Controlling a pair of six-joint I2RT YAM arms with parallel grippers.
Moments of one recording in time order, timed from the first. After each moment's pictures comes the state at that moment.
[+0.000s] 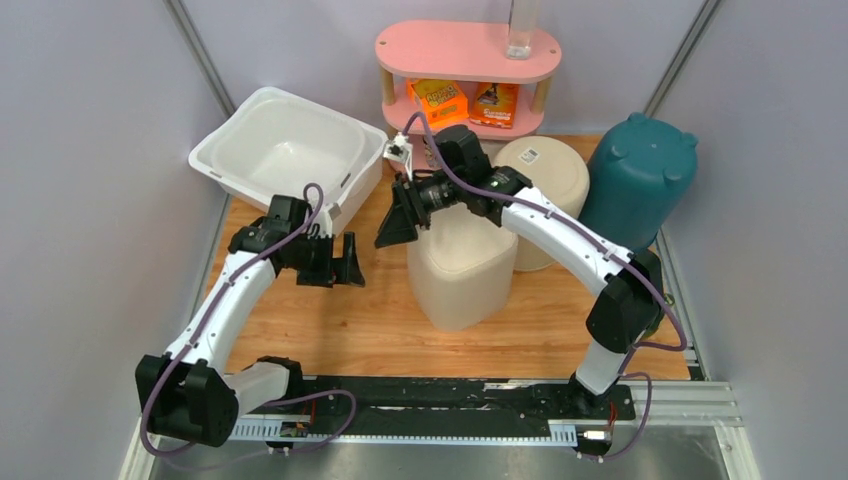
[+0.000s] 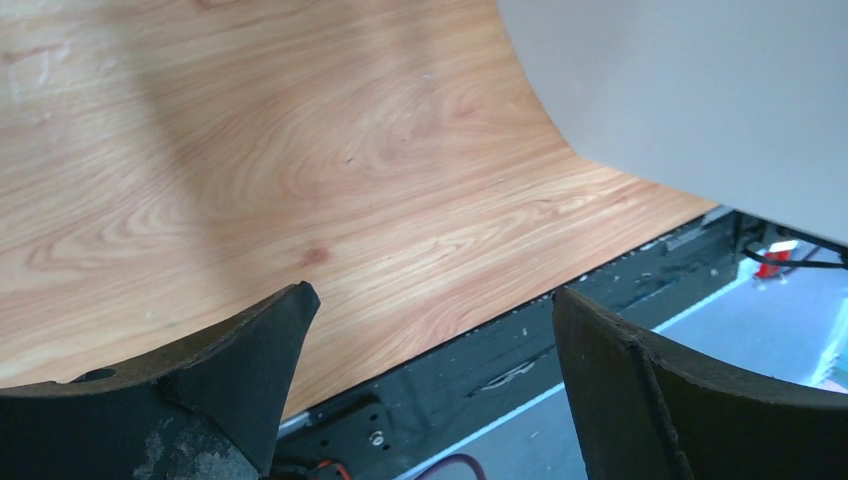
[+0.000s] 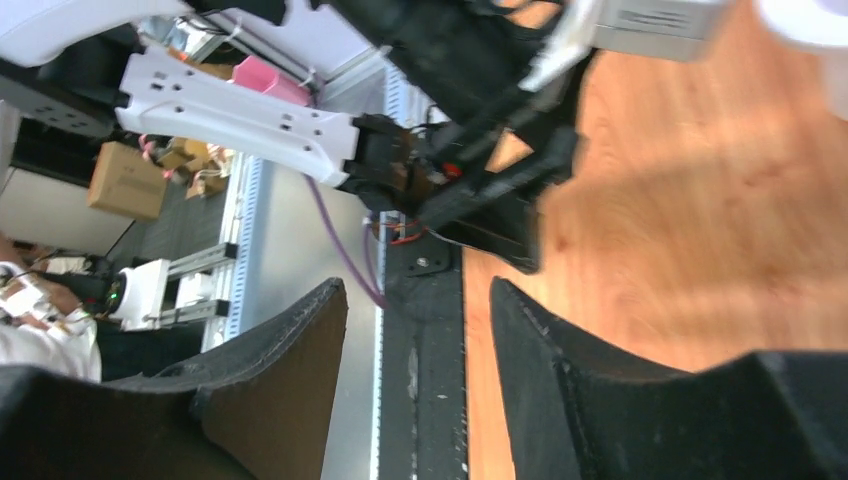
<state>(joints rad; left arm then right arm) -0.18 1.14 0.95 -0.95 0.40 -0.16 0.76 1.74 1.67 -0.41 -1.00 0.25</state>
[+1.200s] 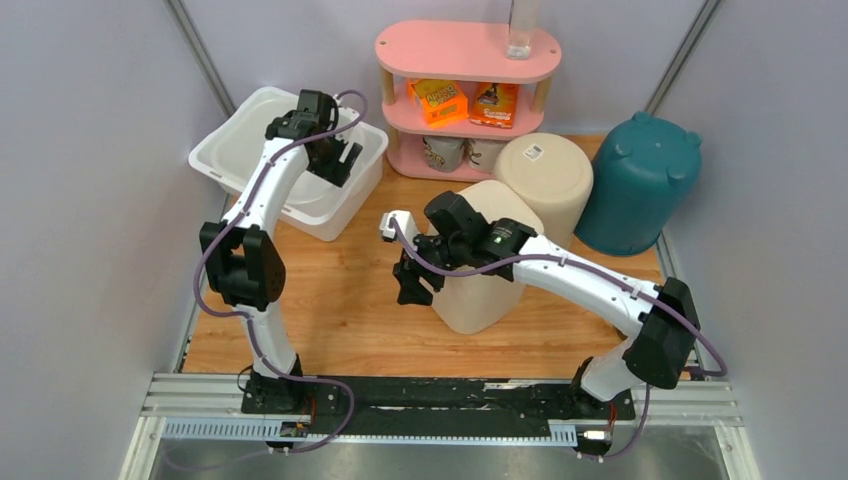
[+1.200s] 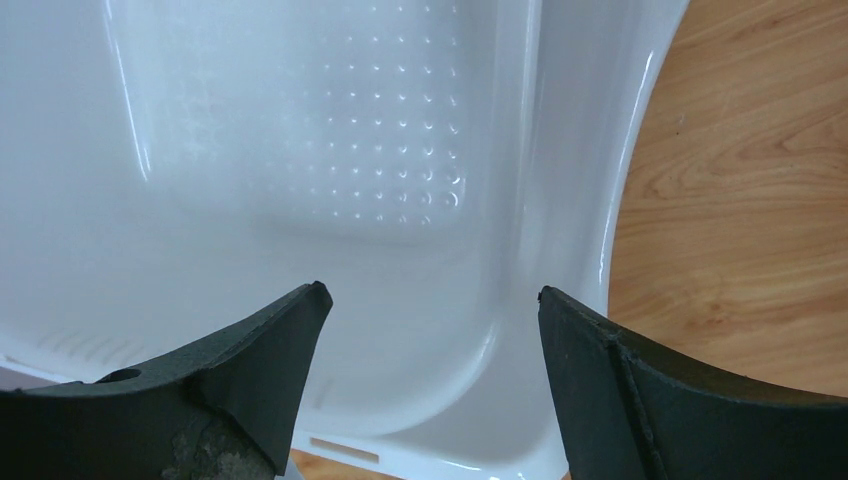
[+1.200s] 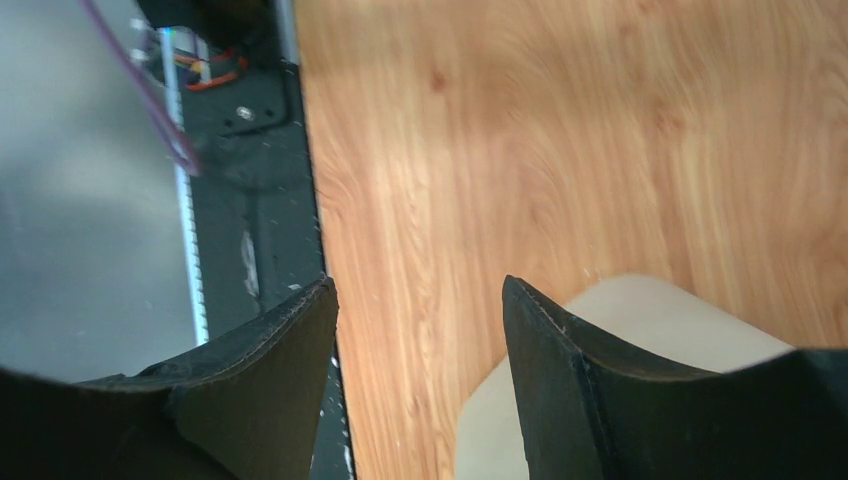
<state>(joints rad) -0.18 1.87 1.84 -0.94 -0.08 0.33 0.95 1.52 1.36 -0.55 -0.52 -0.16</state>
